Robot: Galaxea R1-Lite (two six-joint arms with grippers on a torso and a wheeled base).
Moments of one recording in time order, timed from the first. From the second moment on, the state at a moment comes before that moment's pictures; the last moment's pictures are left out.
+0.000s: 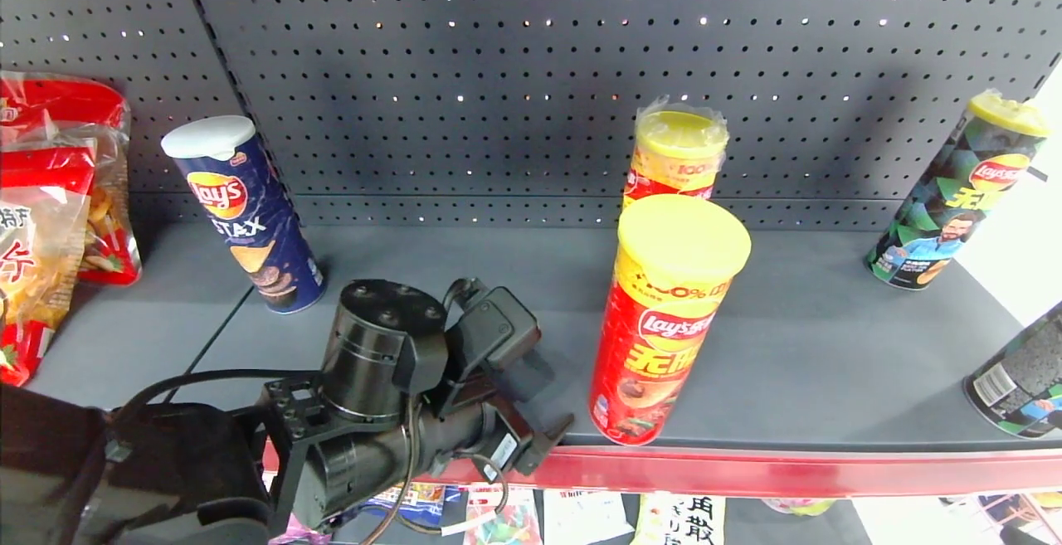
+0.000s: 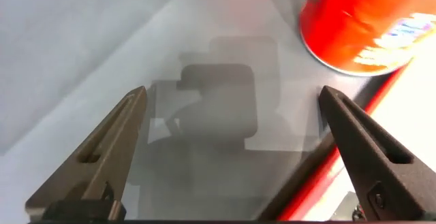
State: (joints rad) left arm -0.81 1.77 -0.66 -0.63 0.04 0.22; right arm 0.35 0.56 -0.35 -0.07 0.20 -0.12
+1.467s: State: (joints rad) left arm -0.78 1.83 -0.75 -0.64 0.03 0.21; right arm 0.35 0.57 -0.35 -0.07 0.20 -0.13
